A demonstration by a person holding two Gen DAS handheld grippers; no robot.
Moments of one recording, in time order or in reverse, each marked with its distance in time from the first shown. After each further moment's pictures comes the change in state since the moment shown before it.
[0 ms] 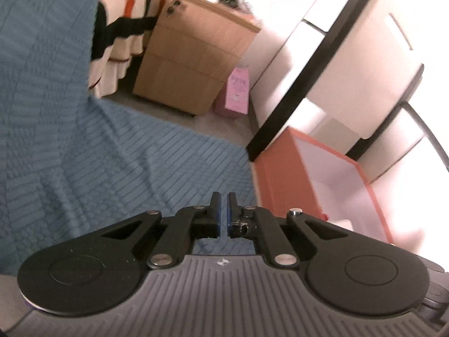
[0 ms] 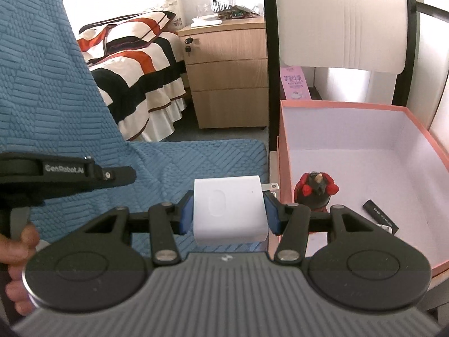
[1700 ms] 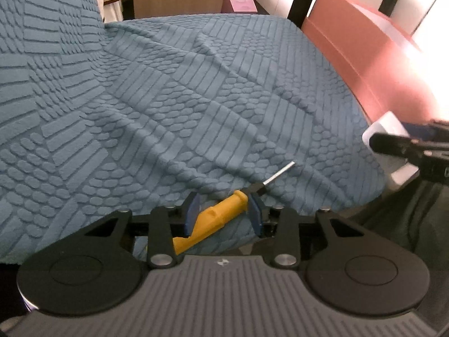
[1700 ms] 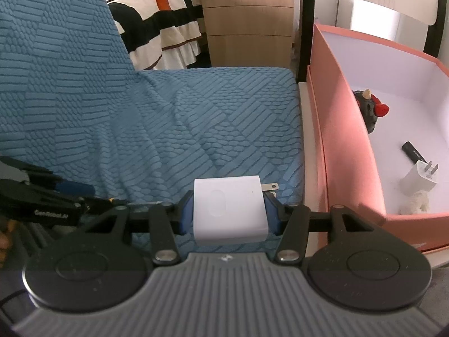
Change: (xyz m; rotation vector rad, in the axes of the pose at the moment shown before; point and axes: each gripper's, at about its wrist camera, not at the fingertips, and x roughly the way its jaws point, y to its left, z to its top) left arm 0.028 0.096 -0.060 0.365 0.358 0.122; right arm 0.050 0.030 -0.068 -0.054 0.171 0.037
